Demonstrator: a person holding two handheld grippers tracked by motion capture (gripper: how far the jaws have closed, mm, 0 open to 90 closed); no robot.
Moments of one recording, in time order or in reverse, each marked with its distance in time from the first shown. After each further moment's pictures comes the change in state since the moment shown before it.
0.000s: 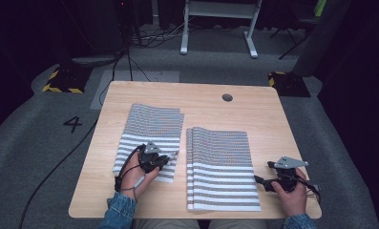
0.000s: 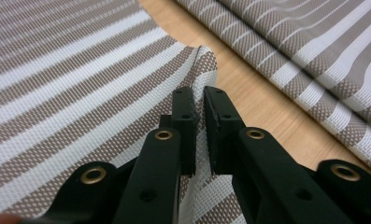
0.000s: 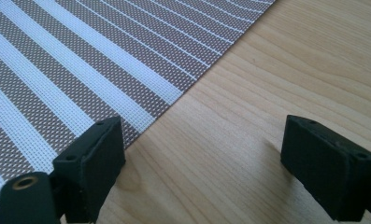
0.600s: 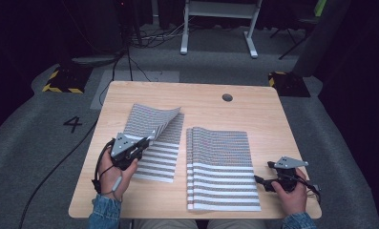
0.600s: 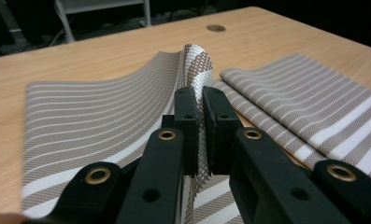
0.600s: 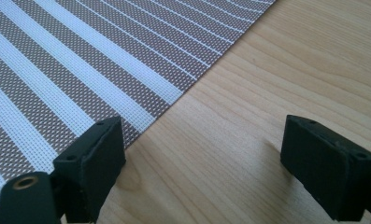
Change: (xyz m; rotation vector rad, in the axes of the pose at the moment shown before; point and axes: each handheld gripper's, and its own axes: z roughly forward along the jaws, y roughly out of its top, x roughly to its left) left arm 0.023 0.000 -0.077 -0.364 0.147 -0.012; right arm 0.000 0.000 0.000 0.000 0.001 0.001
